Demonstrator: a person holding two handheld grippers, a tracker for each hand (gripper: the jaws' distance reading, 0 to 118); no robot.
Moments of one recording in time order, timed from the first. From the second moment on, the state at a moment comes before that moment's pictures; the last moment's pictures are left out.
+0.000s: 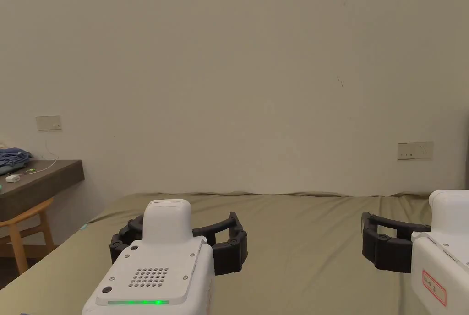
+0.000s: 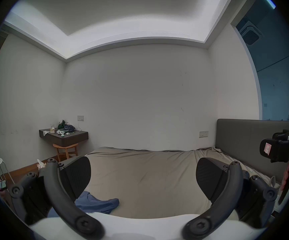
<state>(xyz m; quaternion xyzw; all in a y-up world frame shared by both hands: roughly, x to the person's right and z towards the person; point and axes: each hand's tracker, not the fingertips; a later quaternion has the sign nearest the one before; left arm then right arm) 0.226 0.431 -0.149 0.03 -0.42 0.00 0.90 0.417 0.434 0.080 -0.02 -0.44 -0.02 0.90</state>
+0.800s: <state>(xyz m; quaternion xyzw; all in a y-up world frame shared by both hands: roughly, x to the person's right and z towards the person) 0.224 0.428 -0.162 -0.03 -0.44 0.03 0.90 0.415 0.433 0.079 -0.02 -0.44 -0.01 0.90</state>
